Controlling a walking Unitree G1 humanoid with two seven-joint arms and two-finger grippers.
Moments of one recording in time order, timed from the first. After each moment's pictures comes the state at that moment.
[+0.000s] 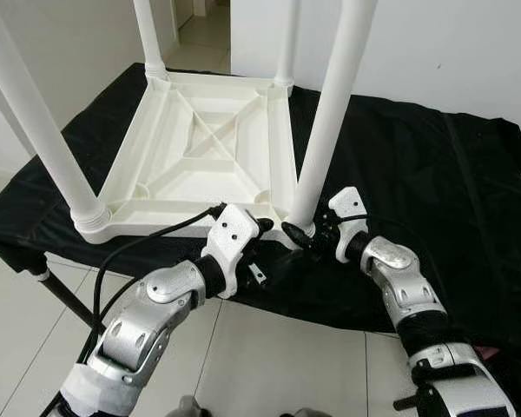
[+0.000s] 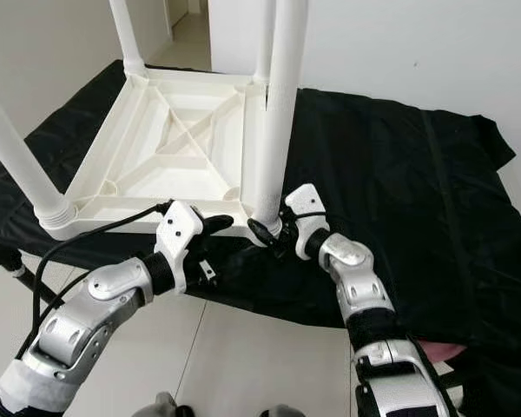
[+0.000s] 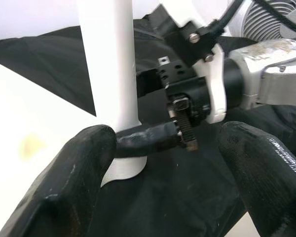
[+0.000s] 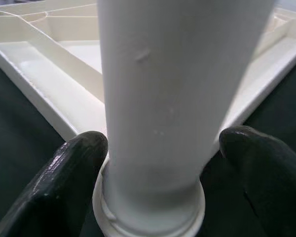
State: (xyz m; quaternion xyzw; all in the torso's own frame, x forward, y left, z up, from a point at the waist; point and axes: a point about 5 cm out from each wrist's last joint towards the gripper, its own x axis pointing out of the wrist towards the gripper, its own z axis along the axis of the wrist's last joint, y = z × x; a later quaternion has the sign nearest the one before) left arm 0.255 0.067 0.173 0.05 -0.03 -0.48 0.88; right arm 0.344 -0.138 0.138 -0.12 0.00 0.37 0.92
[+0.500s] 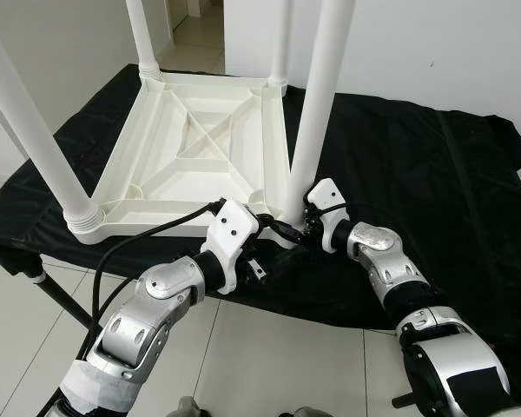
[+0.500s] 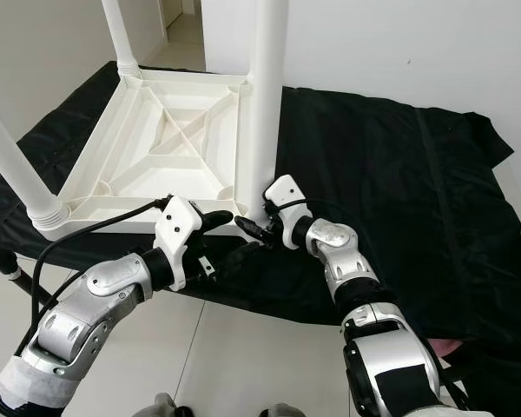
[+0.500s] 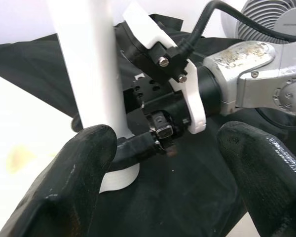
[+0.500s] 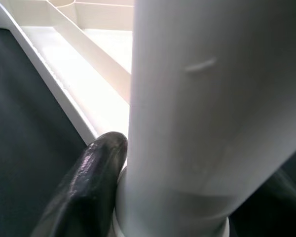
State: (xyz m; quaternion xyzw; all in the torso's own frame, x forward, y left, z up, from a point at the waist) left arm 0.256 0.068 0.176 0.05 -0.03 -0.48 0.88; right arm 0.358 -0.116 0.136 -0.15 0.01 0.43 0.89
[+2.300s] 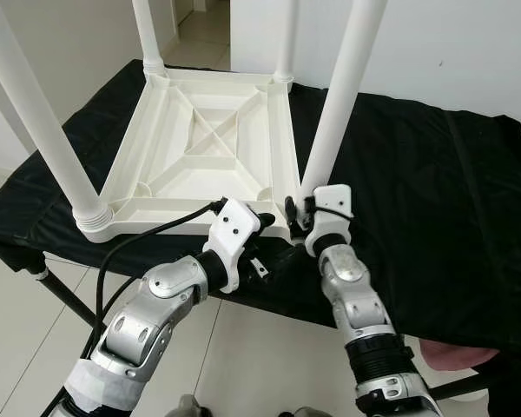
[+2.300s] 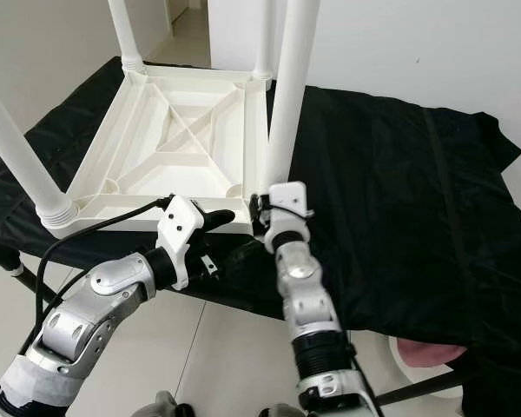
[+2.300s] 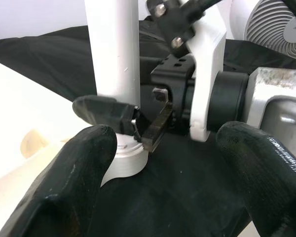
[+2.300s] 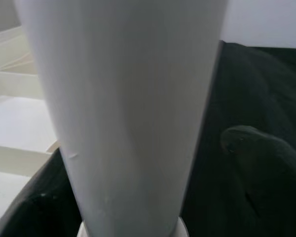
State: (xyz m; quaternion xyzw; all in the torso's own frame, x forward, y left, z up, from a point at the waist) left arm 0.258 0.065 0.175 0.05 -0.03 -0.48 0.88; right arm 0.327 -0.110 0.150 -0.02 -0.05 0.07 1.00
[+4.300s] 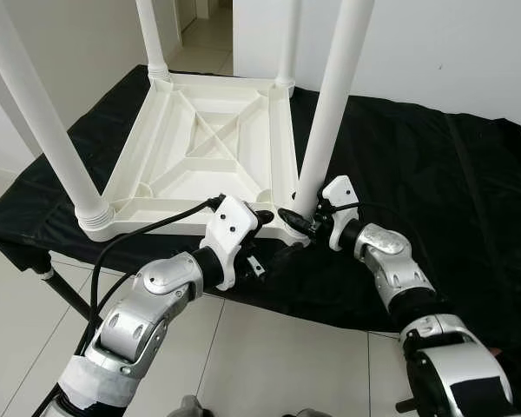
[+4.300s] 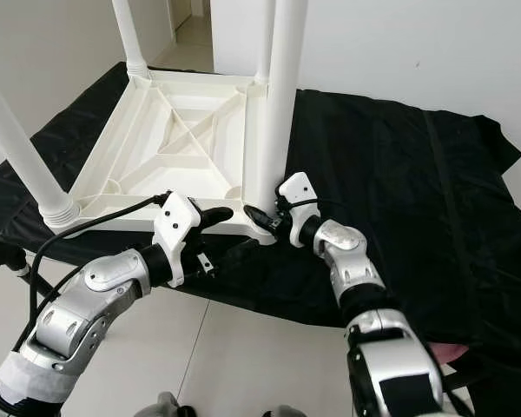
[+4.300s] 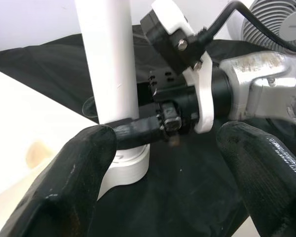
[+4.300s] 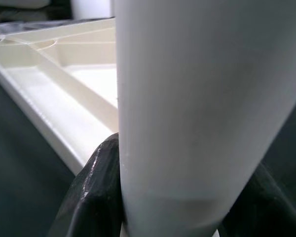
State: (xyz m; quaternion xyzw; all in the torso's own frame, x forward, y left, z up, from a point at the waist) left arm 0.259 0.069 0.180 0.06 -0.04 -0.47 0.88; right arm 0.349 -0.128 0.139 -0.10 -0.04 0.34 0.93
